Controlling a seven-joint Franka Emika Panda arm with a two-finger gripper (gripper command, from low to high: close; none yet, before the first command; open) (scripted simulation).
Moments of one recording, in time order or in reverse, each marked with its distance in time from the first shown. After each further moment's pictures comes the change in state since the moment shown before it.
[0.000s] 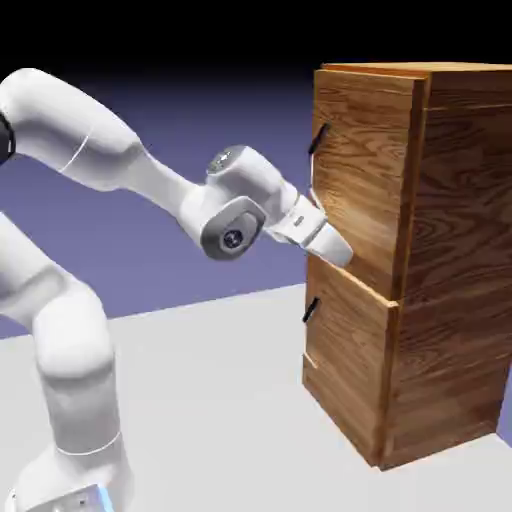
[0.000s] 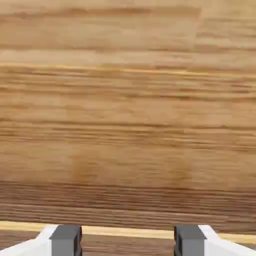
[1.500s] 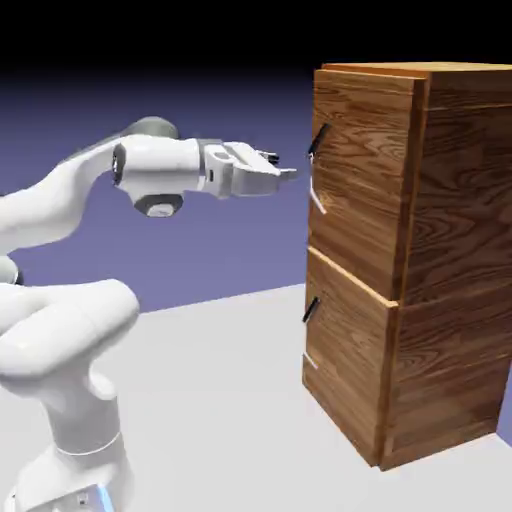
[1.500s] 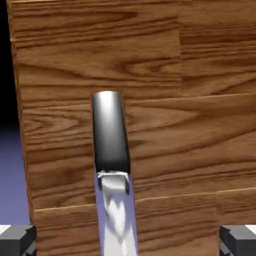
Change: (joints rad) arm -0.873 -1.069 0.938 0.038 1.957 -0.487 -0.801
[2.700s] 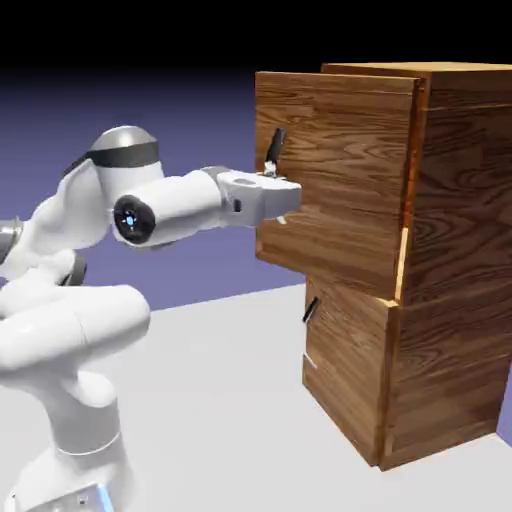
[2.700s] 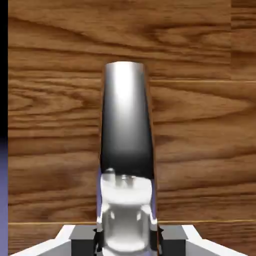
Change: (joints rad) arm -0.431 -0.054 -0.396 -0.266 0.164 -1.145 -0.399
